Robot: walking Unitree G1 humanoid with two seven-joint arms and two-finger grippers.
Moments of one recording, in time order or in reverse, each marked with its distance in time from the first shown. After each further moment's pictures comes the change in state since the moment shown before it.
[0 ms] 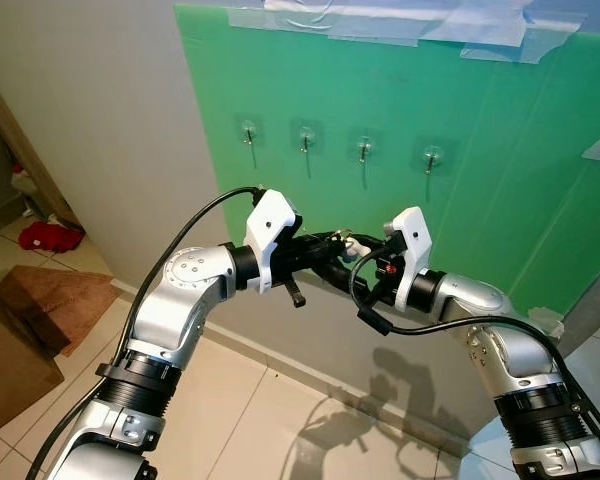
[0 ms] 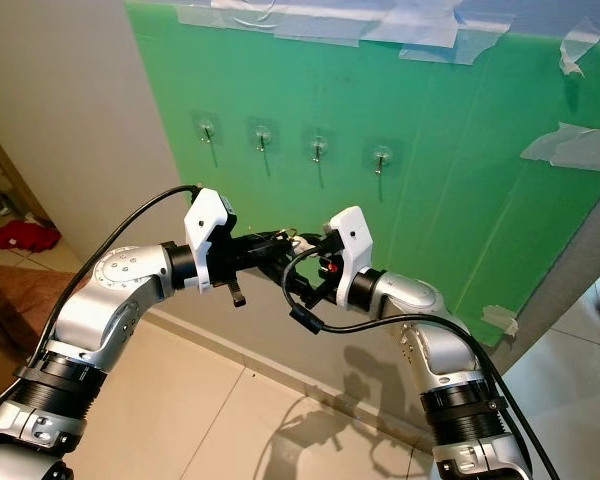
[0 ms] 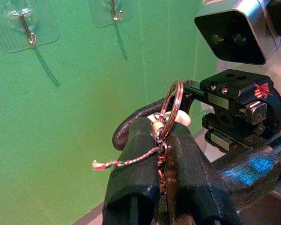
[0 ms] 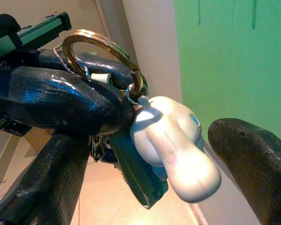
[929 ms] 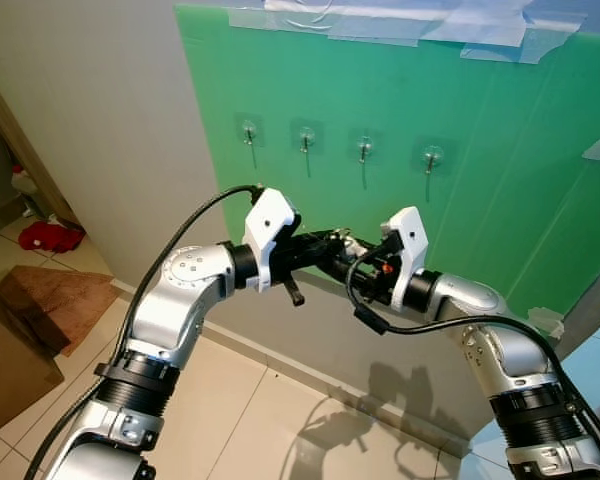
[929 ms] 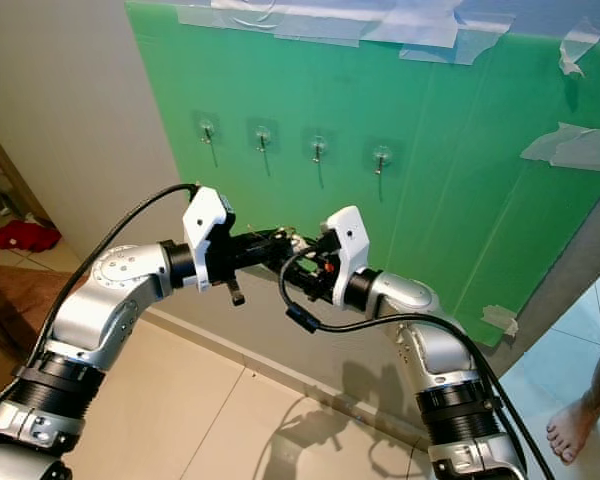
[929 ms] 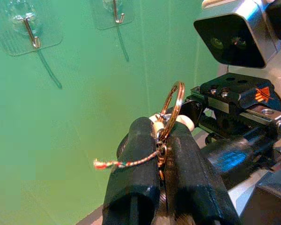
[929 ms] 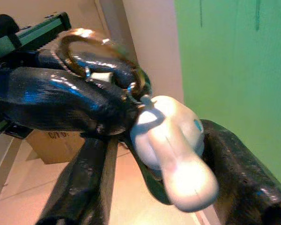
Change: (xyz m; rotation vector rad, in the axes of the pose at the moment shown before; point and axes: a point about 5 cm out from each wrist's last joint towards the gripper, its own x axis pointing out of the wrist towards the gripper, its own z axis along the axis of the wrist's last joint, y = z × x) left arm -0.001 0.000 0.002 0.010 -0.002 0.003; right arm 0.004 0.002 0.000 0.010 -0.014 -0.004
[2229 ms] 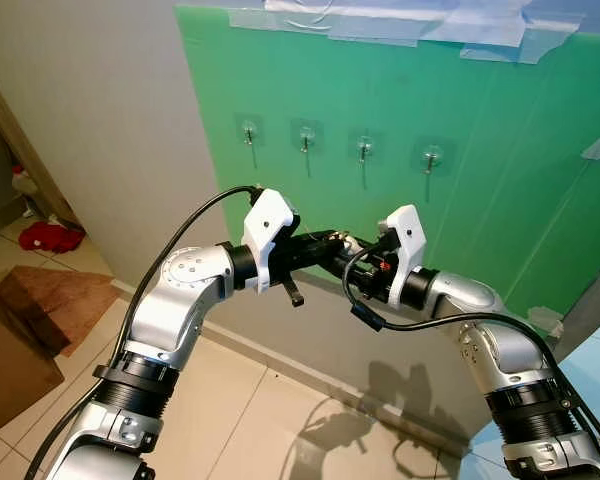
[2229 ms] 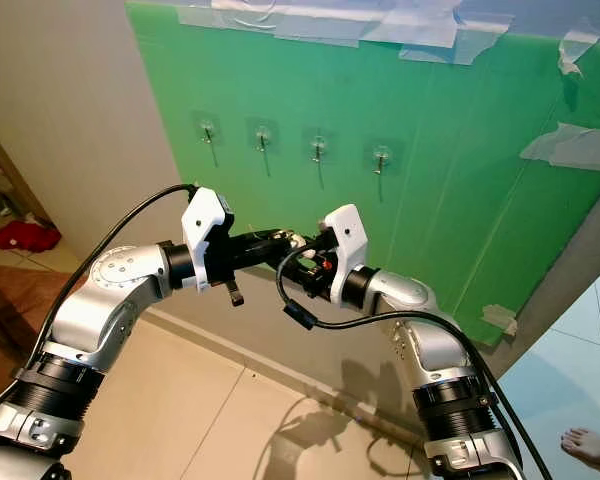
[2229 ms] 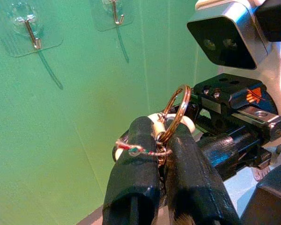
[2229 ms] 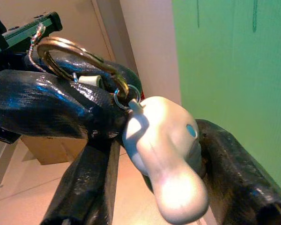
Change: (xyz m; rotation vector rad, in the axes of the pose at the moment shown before) left arm 0.000 -0.002 -0.002 0.001 0.003 -0.003; right arm 0.003 -0.001 0.000 -0.007 0.001 -0.012
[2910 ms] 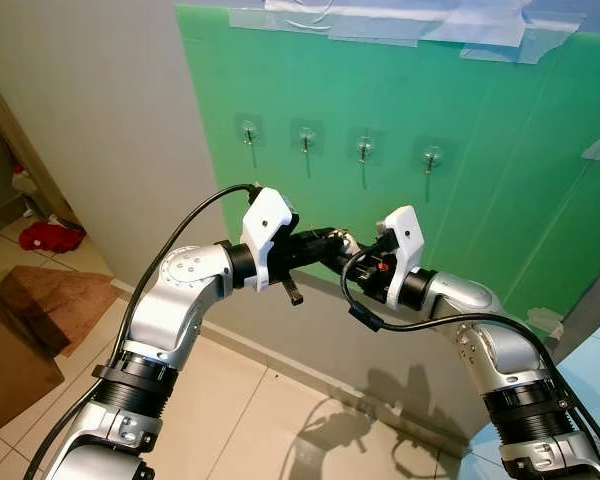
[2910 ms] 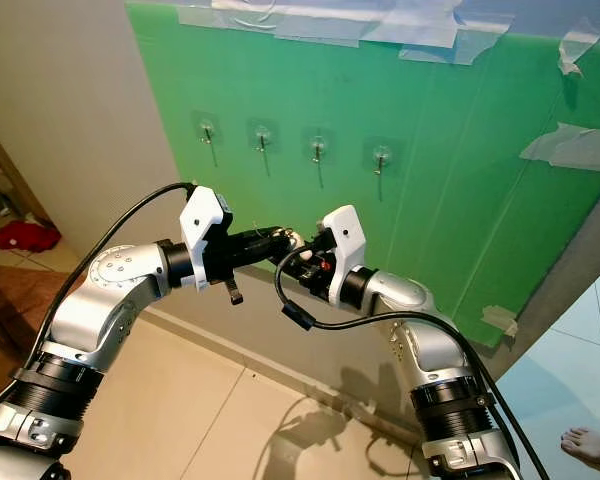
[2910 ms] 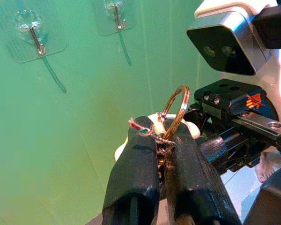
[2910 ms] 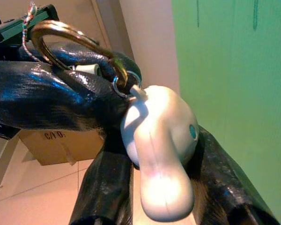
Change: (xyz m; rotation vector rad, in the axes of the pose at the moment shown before) left arm -0.001 0.001 0.001 0.013 -0.003 0.004; right arm 0.002 0.001 -0.001 0.001 -0.003 -0.002
